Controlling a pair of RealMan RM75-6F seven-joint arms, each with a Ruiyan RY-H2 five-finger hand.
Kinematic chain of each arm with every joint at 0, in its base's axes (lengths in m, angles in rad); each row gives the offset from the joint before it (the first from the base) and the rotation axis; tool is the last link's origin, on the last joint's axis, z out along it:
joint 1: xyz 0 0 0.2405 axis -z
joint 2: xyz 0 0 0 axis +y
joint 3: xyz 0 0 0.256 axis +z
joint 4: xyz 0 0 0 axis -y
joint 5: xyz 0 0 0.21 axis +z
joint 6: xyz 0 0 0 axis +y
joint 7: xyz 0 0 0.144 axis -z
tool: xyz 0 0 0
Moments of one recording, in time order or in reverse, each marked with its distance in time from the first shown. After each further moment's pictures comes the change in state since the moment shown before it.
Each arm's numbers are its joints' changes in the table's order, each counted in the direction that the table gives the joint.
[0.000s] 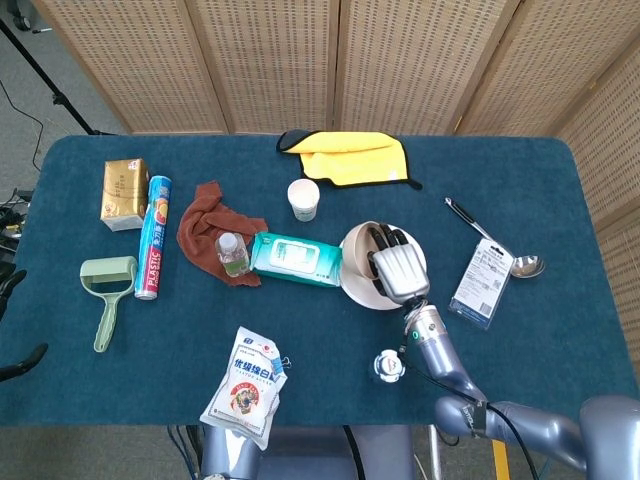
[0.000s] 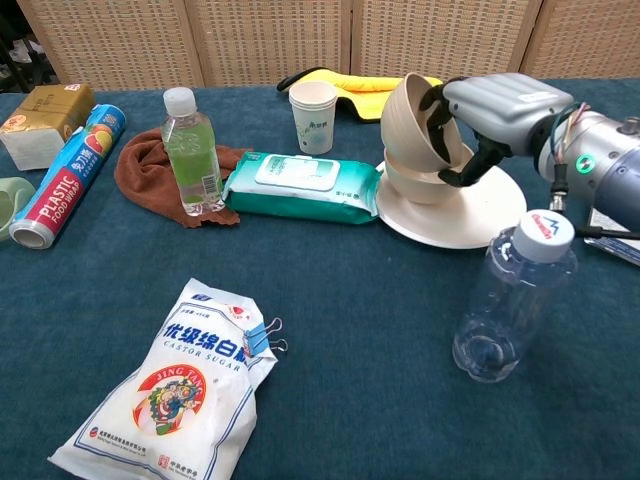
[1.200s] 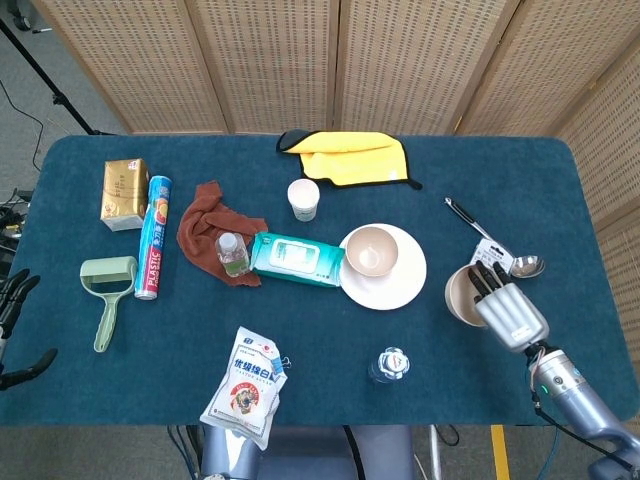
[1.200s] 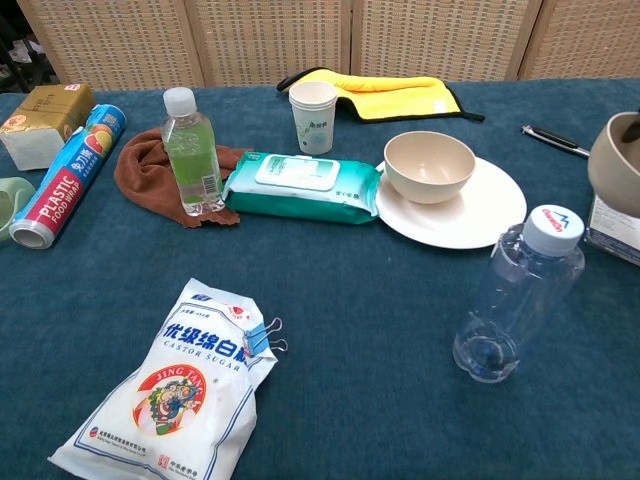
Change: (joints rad) left arm -0.002 -0.018 0.014 0.021 0.026 -0.001 -0.070; right arm 0.235 0.506 -0.337 0.078 -0.460 0.076 0.024
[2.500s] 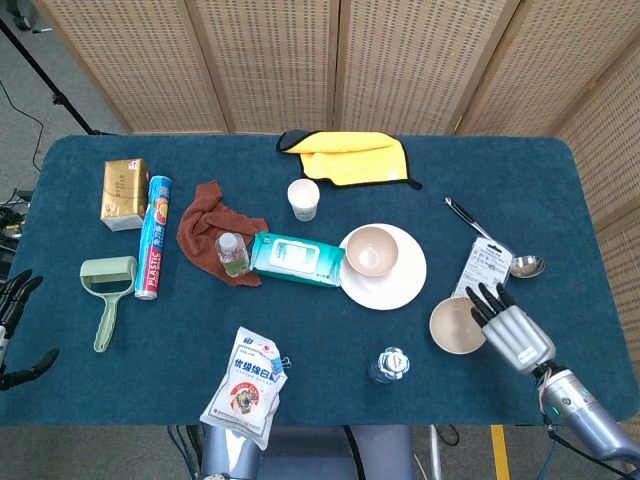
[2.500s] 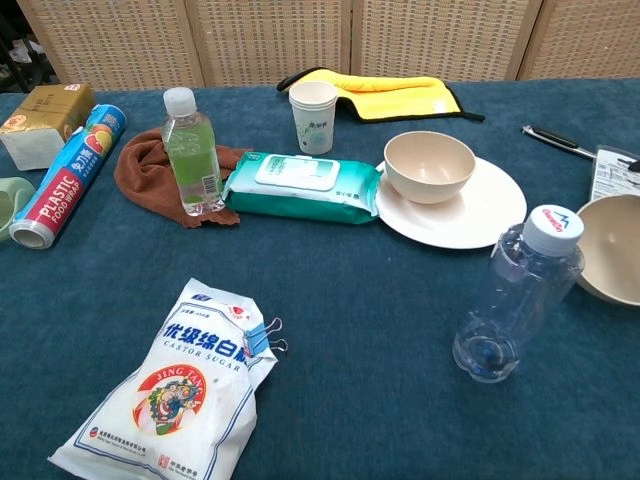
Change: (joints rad) left arm 0.005 0.003 0.003 0.001 -0.004 -0.010 0.005; right arm 0.072 0.049 -0.023 -0.002 -0.089 -0.015 0.061
